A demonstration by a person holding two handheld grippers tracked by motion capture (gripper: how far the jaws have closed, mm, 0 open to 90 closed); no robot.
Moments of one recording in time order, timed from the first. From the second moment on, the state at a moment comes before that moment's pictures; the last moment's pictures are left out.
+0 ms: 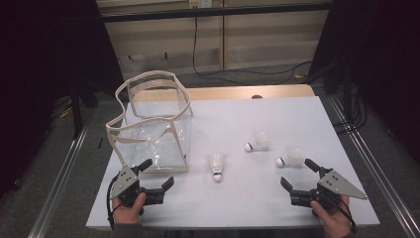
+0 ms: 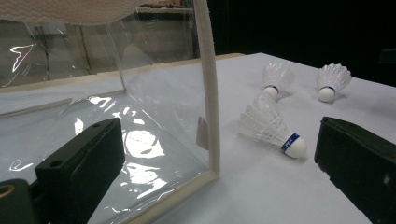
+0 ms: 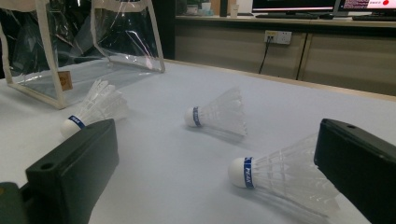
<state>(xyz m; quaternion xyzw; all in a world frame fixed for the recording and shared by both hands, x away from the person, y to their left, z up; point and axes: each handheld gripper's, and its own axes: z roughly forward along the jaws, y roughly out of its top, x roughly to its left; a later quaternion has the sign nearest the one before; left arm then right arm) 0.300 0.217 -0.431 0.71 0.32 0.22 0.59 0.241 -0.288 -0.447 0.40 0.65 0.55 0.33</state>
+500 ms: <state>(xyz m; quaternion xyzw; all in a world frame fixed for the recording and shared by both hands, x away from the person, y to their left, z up) 0.298 0.210 -0.430 0.71 0.31 0.21 0.59 0.241 -0.287 -0.447 0.40 0.65 0.55 0.33</state>
